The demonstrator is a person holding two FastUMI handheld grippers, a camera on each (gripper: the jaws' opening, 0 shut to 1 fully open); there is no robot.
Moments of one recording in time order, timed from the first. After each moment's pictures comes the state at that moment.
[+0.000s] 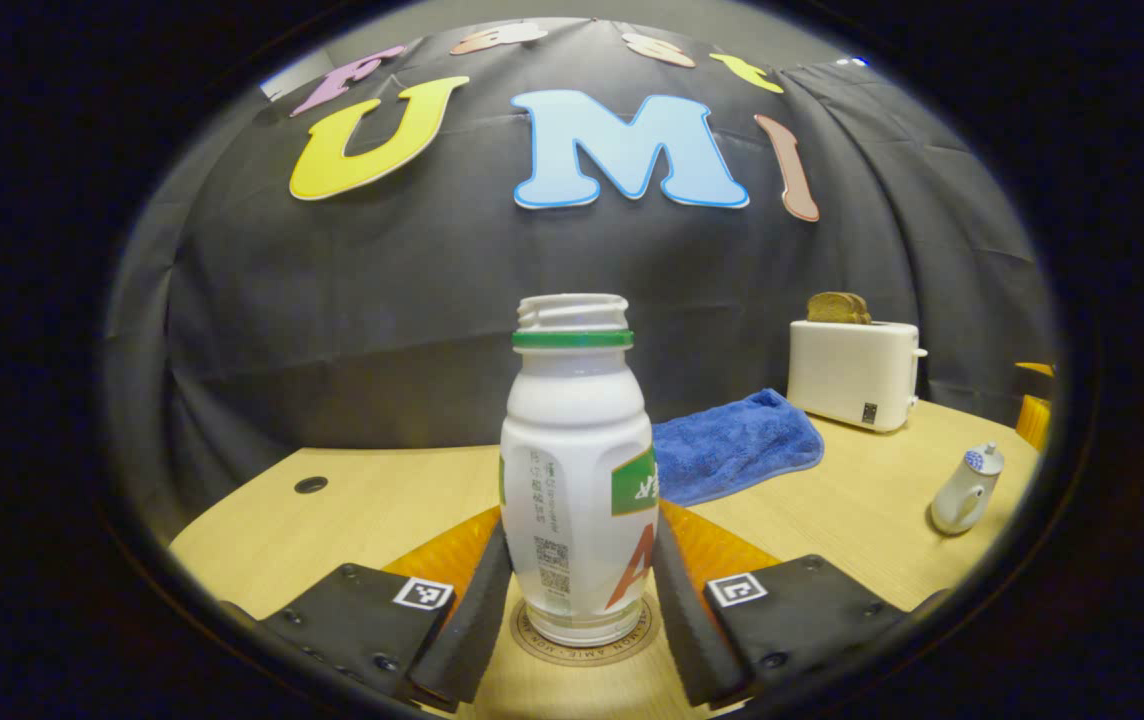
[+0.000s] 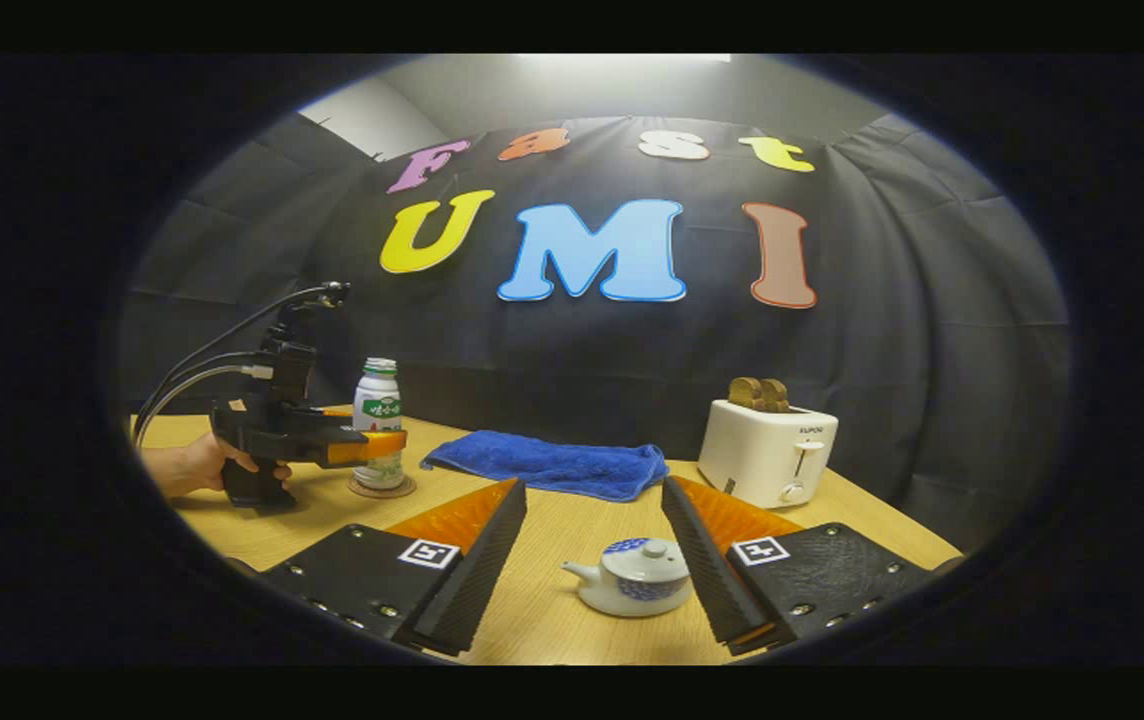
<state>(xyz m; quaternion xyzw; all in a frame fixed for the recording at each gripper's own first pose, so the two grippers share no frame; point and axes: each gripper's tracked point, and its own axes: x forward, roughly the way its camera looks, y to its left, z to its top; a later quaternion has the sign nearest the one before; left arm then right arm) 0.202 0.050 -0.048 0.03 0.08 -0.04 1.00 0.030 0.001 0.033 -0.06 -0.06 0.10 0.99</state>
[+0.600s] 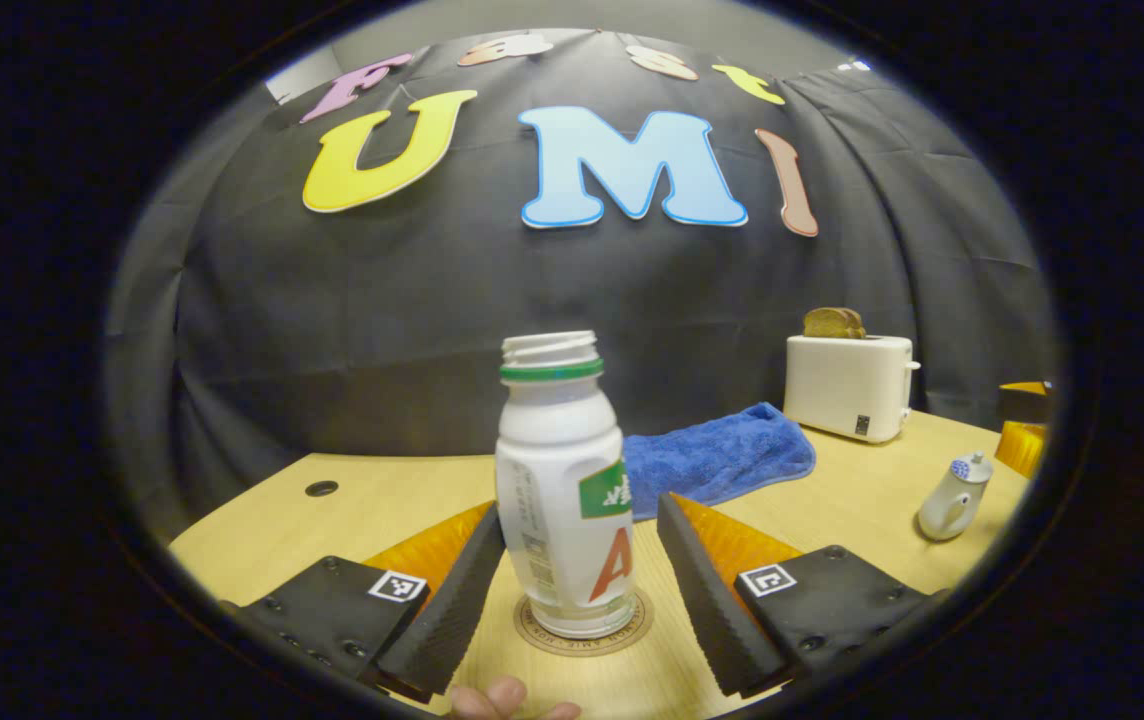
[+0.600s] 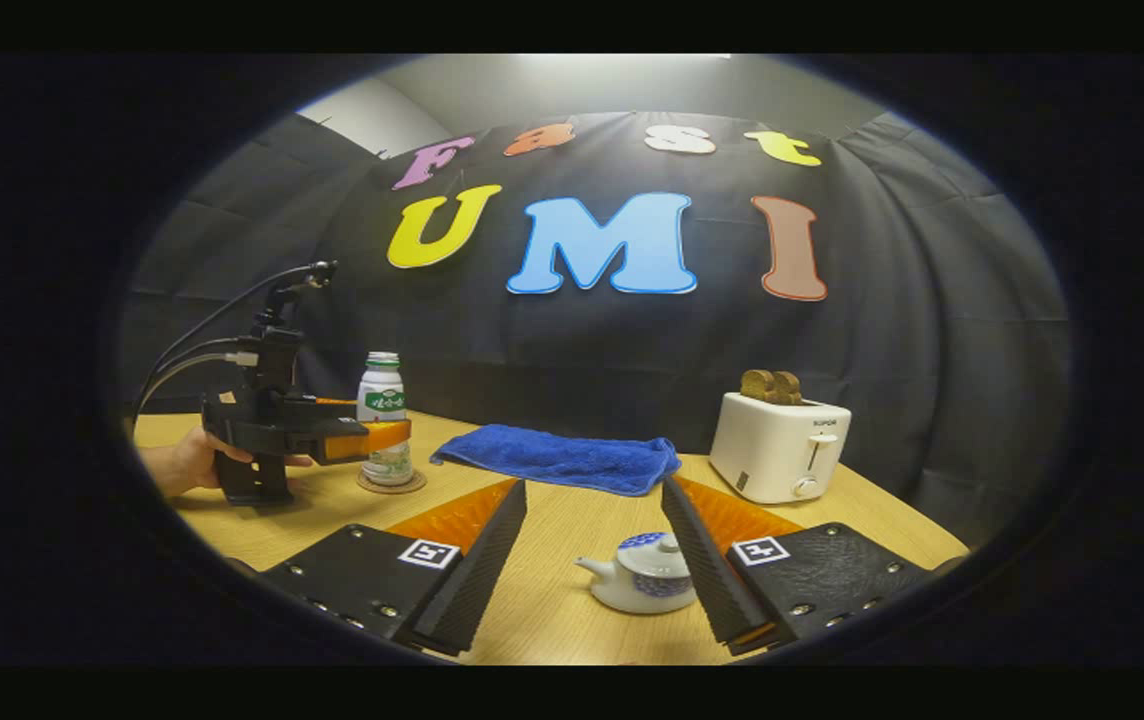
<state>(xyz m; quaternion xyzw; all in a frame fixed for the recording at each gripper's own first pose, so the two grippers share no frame) 0.178 0.053 -0.032 0.03 0.06 -0.03 1.00 0.030 0.012 0.025 -0.06 -0.05 0.11 0.99</state>
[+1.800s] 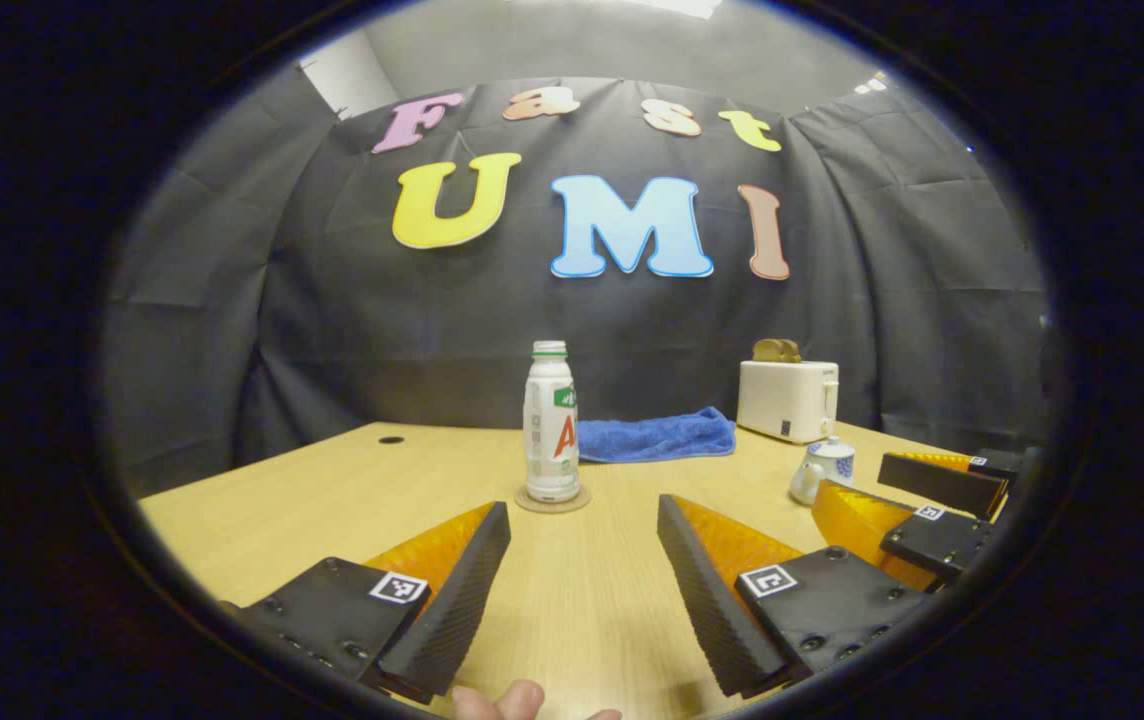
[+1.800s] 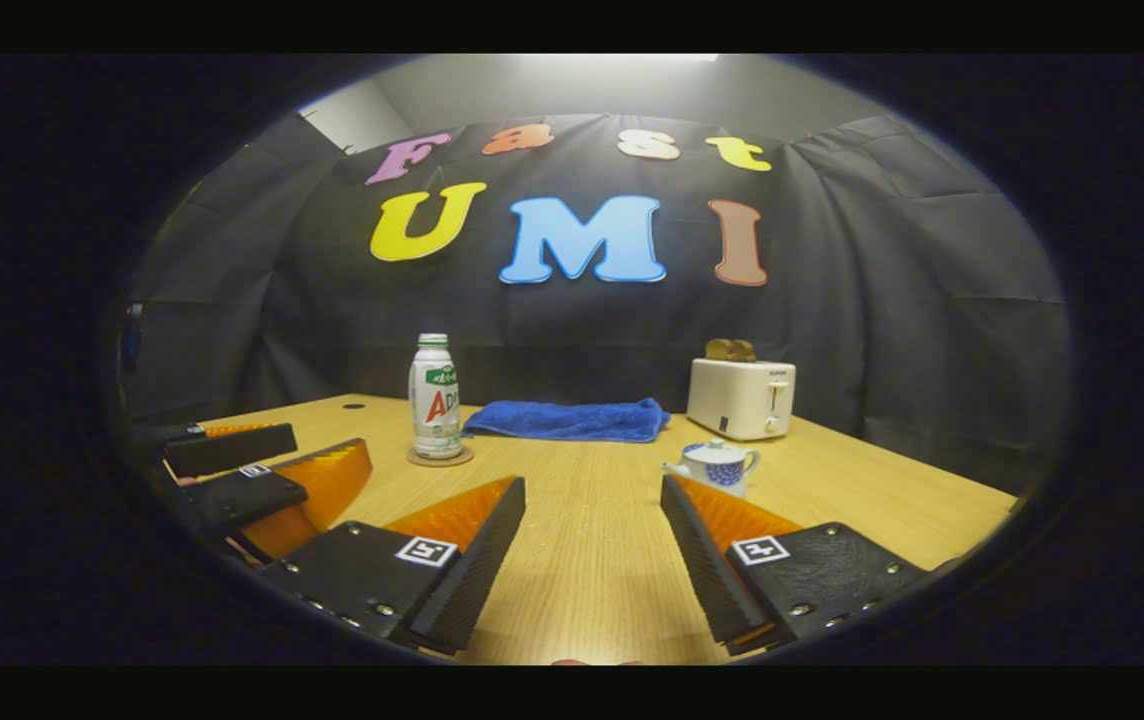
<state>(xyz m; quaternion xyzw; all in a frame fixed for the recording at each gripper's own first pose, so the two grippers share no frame) -0.051 0.019 -0.027 -0.01 0.01 0.03 1.00 -0.081 0.077 -0.021 -0.01 -0.03 0.01 1.00</state>
